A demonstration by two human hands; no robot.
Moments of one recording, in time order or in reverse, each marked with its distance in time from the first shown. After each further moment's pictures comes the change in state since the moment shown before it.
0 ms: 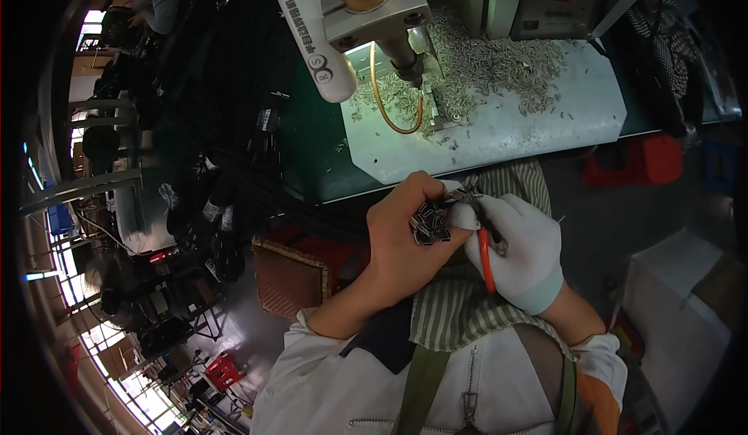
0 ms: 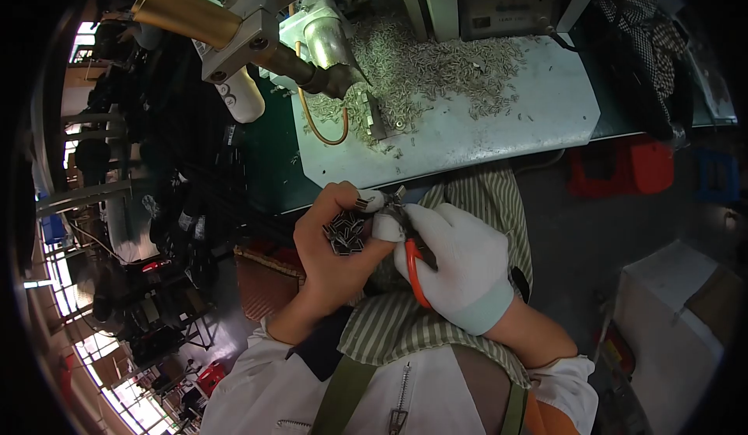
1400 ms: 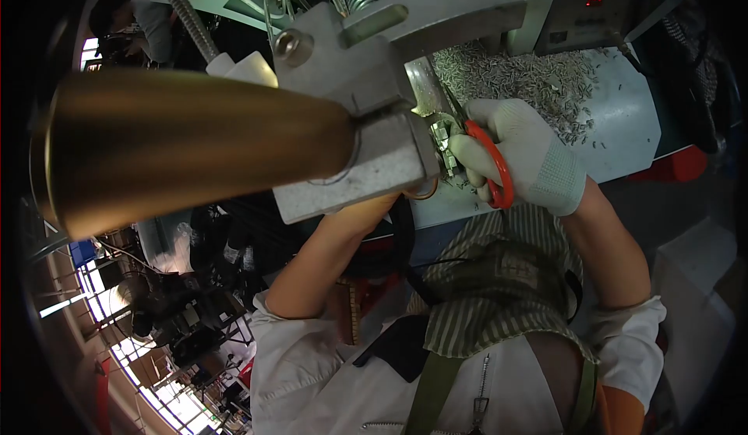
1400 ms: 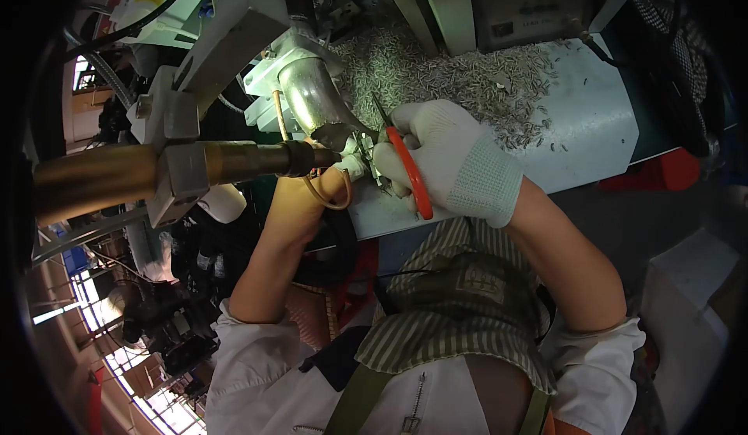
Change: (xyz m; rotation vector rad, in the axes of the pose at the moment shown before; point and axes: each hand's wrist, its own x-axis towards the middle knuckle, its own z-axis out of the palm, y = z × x) left_hand 0.096 -0.064 -0.045 -0.109 -0.081 -0.465; right_hand 0.135 0.043 0.009 0.660 -0.446 0.424
